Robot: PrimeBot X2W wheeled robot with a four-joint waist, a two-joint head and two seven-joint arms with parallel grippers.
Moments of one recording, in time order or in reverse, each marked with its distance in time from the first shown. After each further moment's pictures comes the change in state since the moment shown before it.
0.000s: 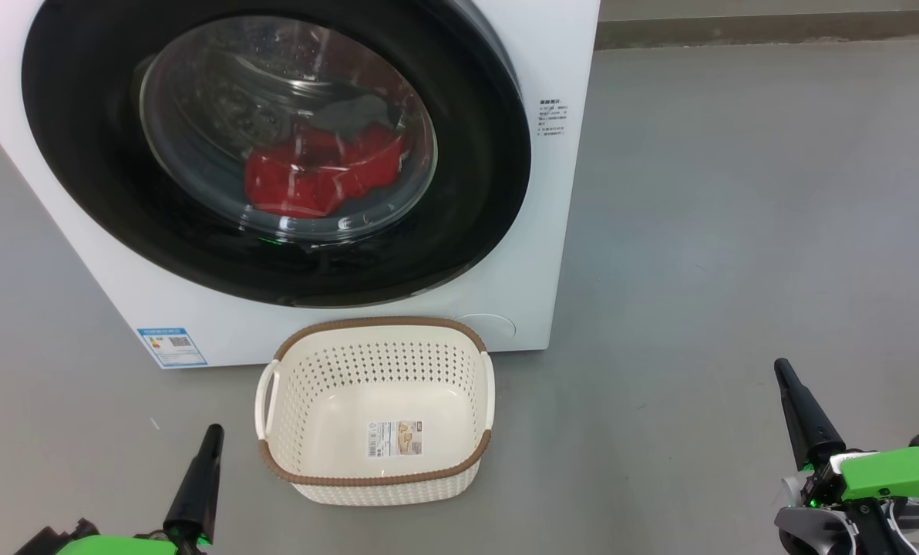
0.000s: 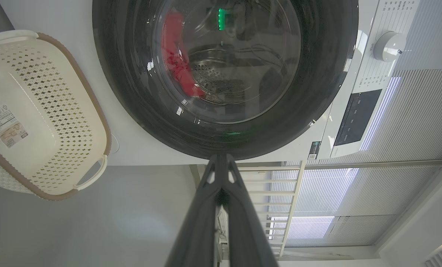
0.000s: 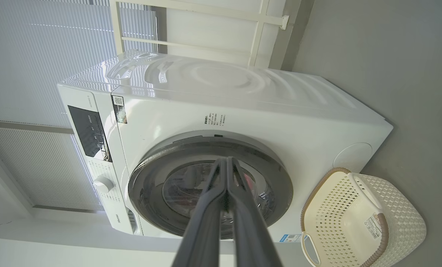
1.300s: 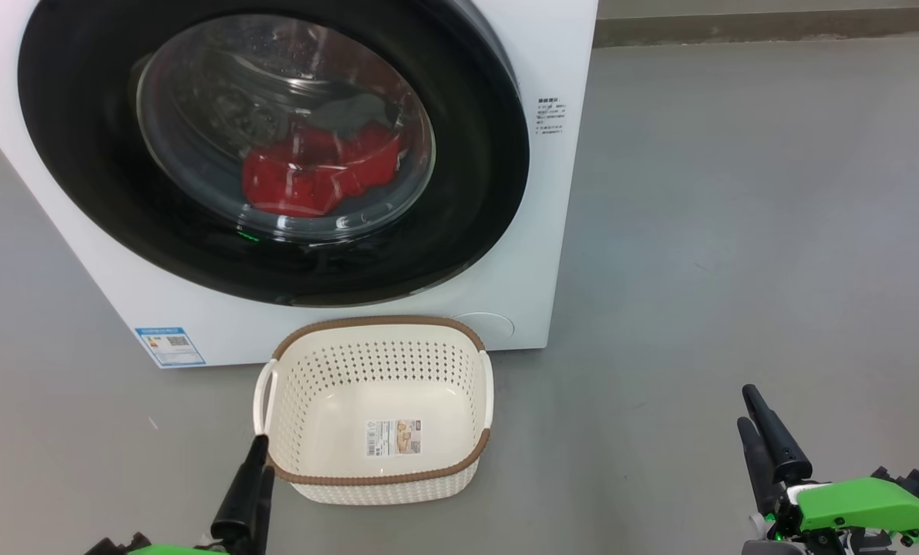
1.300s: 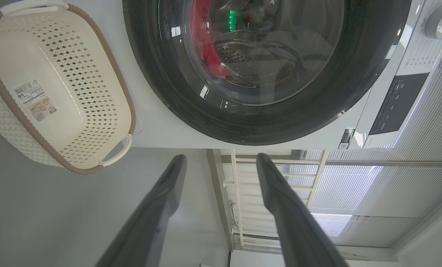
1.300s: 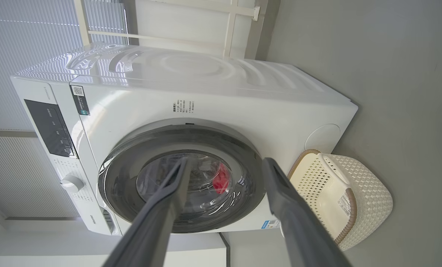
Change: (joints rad) left arm -0.003 -0.017 -0.111 0.086 0.027 0.001 -0.073; right arm 0.029 0.022 0.079 0.073 -0.015 0.000 -0.066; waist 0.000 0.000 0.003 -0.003
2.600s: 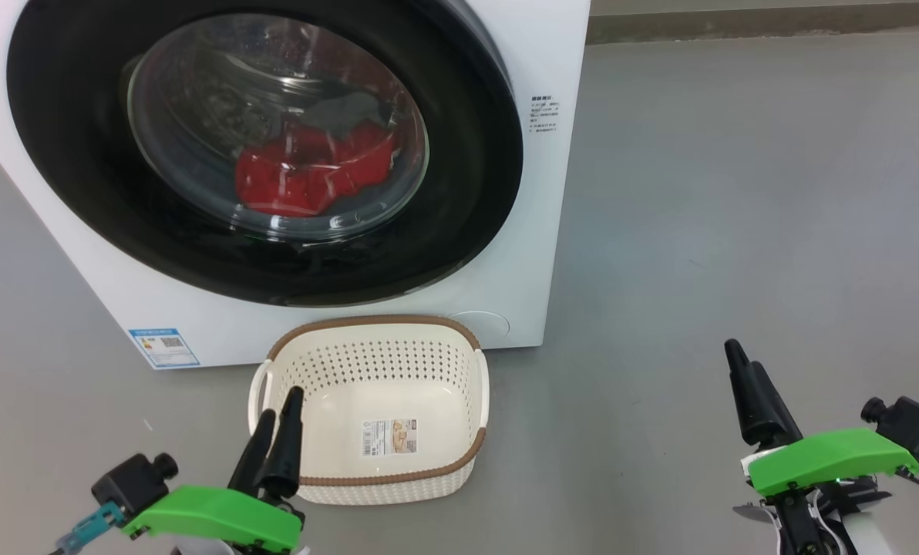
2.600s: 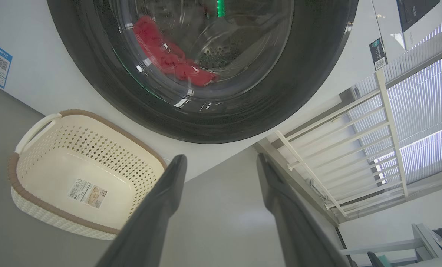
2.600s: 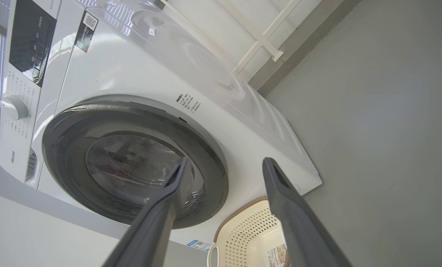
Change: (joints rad) left arm -0.106 0.004 -0.071 0.010 0.568 0.044 -0.109; right arm -0.098 -0.014 0.028 0.027 -0.508 0.000 -0.113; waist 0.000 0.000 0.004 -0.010
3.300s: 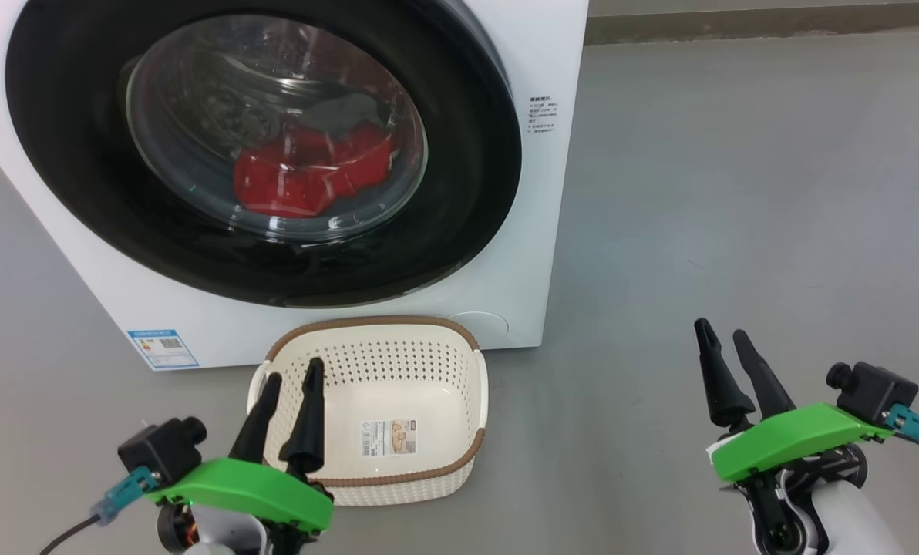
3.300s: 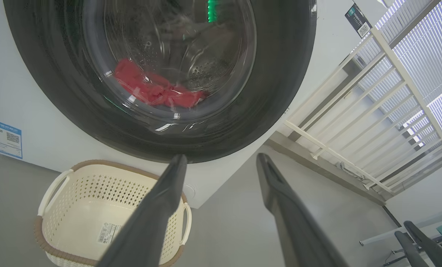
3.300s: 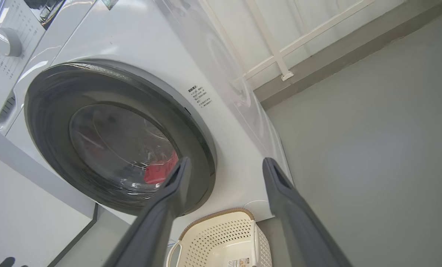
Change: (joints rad) left arm -0.051 0.001 -0.056 -0.013 0.259 0.050 -0.060; right arm -0.066 -0.003 0.047 0.042 -0.295 0.000 -0.062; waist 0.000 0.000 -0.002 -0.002
